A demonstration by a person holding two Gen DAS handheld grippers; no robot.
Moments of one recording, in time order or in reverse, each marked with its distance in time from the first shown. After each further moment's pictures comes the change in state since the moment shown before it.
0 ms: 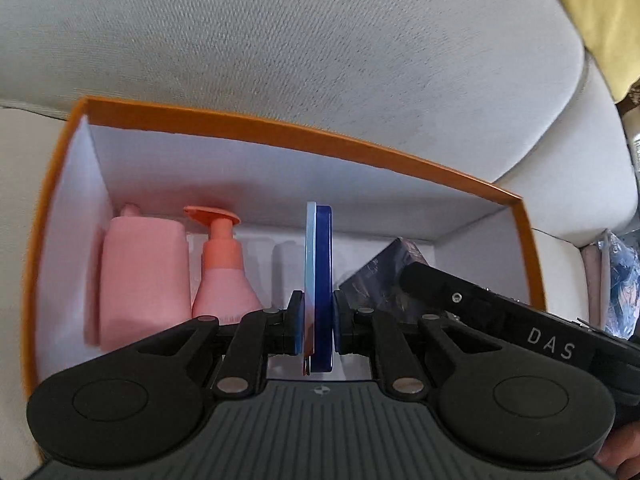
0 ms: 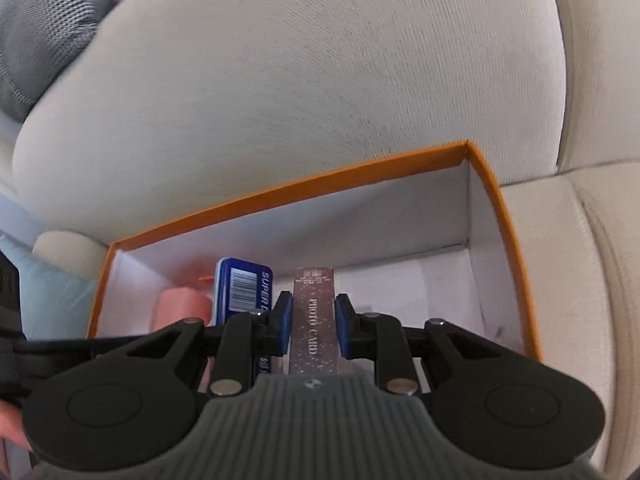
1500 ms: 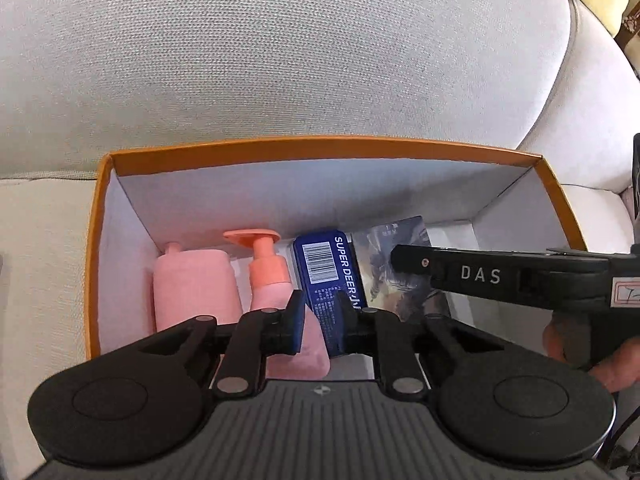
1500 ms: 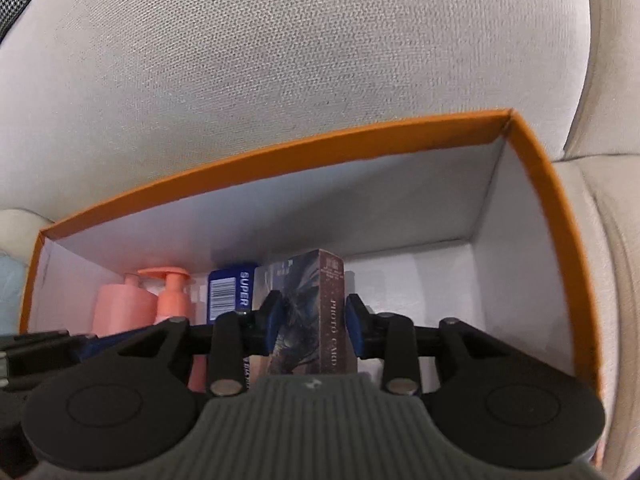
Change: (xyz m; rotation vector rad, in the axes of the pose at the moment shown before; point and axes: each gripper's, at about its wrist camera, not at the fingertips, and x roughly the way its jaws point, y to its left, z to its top) left arm -0.001 -0.011 -0.012 0.200 -0.034 0.159; right arm 0.040 0.009 0.025 -0.025 0.097 -0.117
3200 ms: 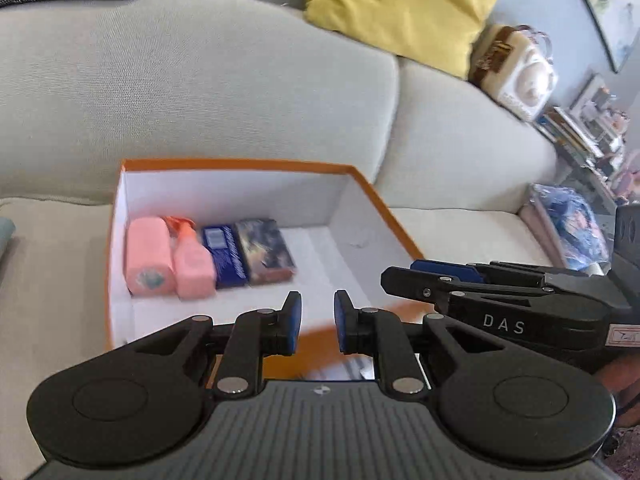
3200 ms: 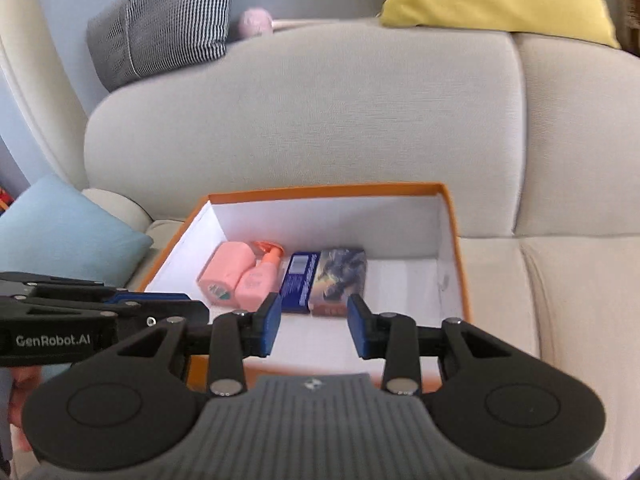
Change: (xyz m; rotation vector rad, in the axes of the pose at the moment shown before) left arm -0.149 -0.057 -0.145 0.130 -0.310 -0.206; right arm -0.202 0.006 -0.160 -0.235 -0.373 0.076
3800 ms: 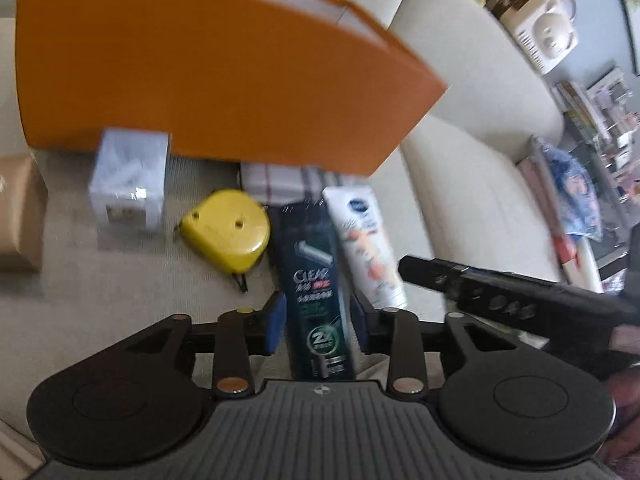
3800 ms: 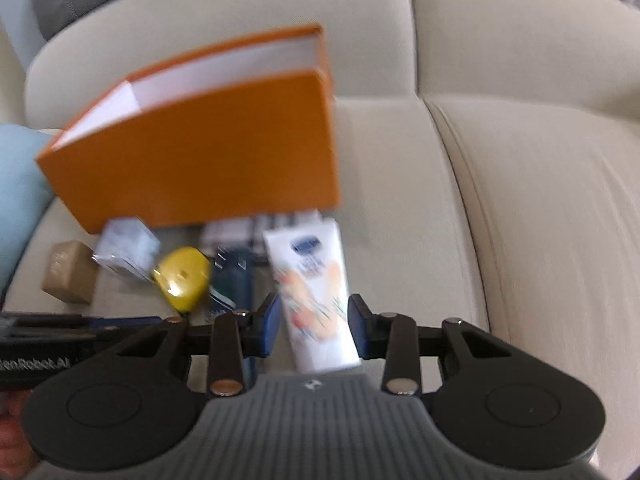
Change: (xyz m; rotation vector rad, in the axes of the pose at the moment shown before) left arm 0.086 -0.024 -0.133 -0.176 0.171 -0.043; right arm 0.007 -0.054 -0.148 0.114 0.152 -0.168
